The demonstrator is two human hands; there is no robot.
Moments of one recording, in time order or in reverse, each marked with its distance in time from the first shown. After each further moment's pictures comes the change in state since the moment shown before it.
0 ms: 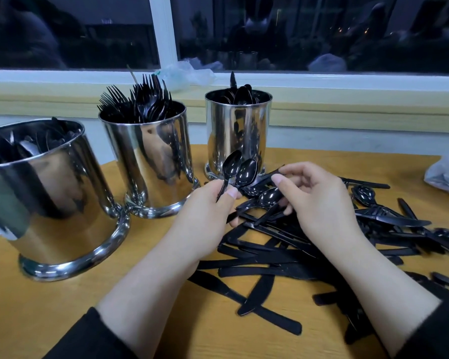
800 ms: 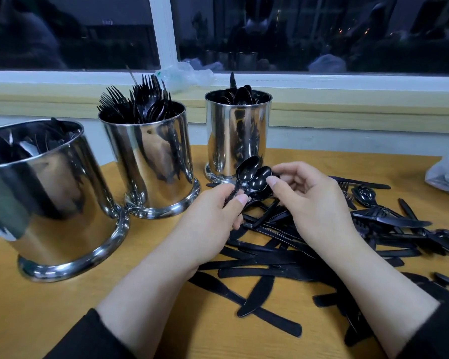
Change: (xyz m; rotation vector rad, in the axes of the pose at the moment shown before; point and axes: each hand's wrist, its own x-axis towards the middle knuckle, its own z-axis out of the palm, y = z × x) left_hand -0.002 0.001 0.001 0.036 -0.104 0.070; right_hand 0.000 0.005 0.004 0.092 -0.029 -0.053
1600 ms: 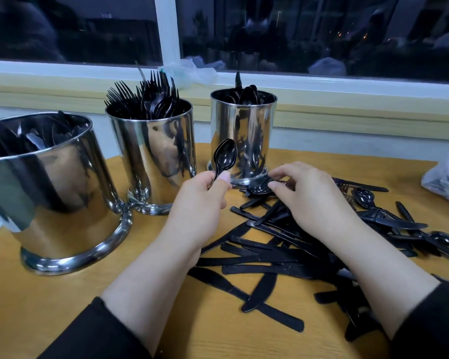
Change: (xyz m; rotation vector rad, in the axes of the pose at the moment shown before) left_hand 0.008 -0.009 -0.008 -0.288 0.239 -0.079; right_hand 0.020 -0.010 -0.004 -0.678 -0.195 -0.041
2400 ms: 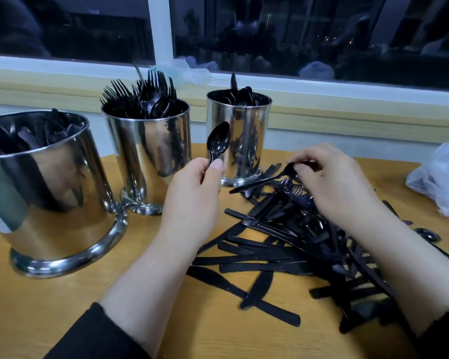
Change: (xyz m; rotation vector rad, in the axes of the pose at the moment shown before) left_hand -0.006 0.014 -0.004 0.131 0.120 0.219; right_hand -0.003 0.004 -0.035 0.103 0.139 0.021
